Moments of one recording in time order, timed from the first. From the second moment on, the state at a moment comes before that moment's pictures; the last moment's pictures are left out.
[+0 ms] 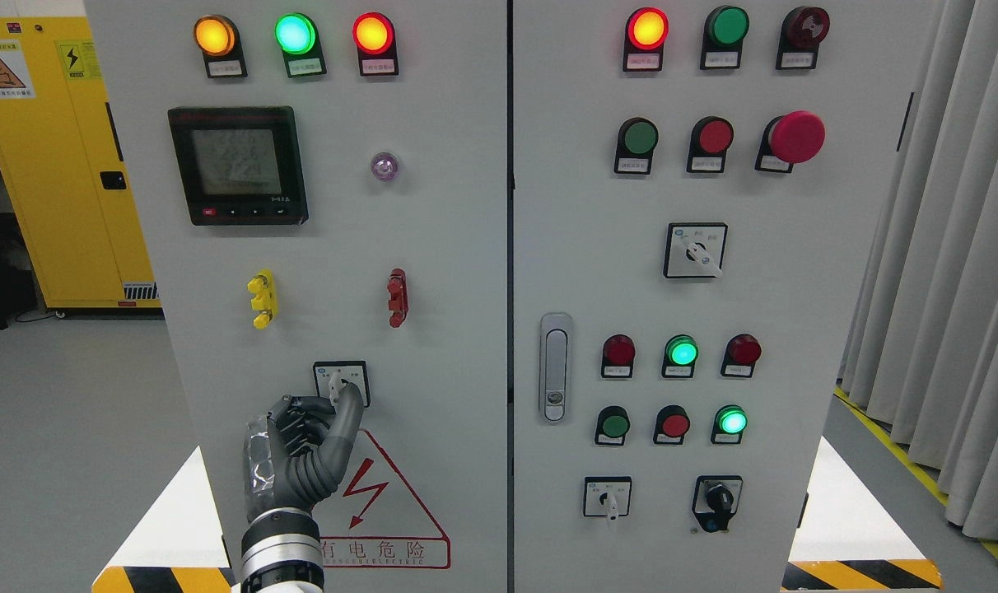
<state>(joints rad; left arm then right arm) -0.42 -0.15 -0.08 -1.88 -0.15 0.57 0.40 0.10 0.12 -0.16 -0.19 0.12 0.01 -0.20</state>
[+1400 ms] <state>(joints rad) -0.42 -0.15 -0.09 -1.88 -0.15 0.56 0.39 0.10 0.12 -0.16 -0.19 0.12 0.01 -0.20</state>
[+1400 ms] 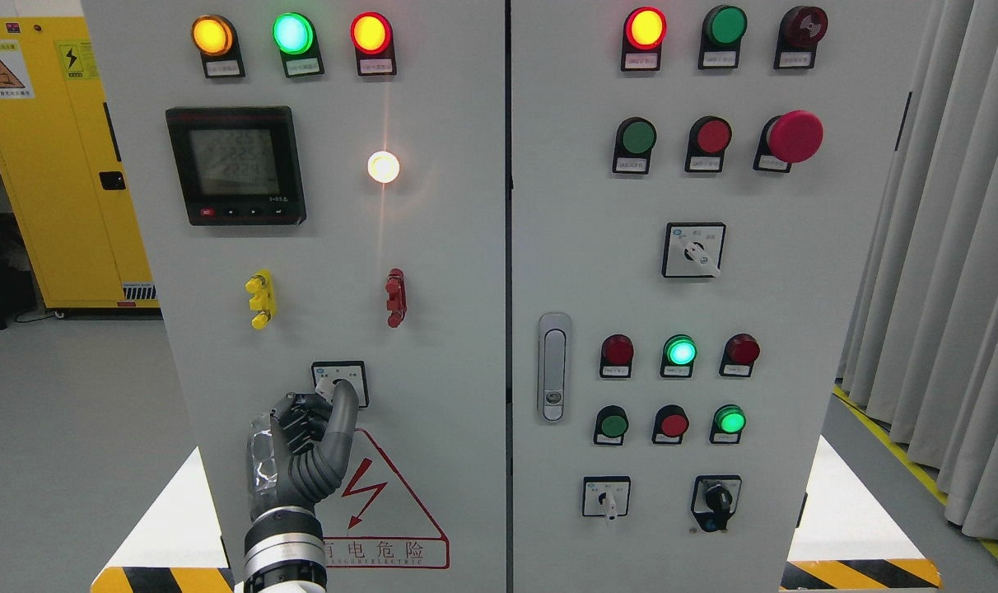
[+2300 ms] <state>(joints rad) -0.42 -0.15 -0.09 -1.88 -0.15 0.56 0.40 0.10 0.12 -0.16 -0.19 0.12 0.01 -0.20</state>
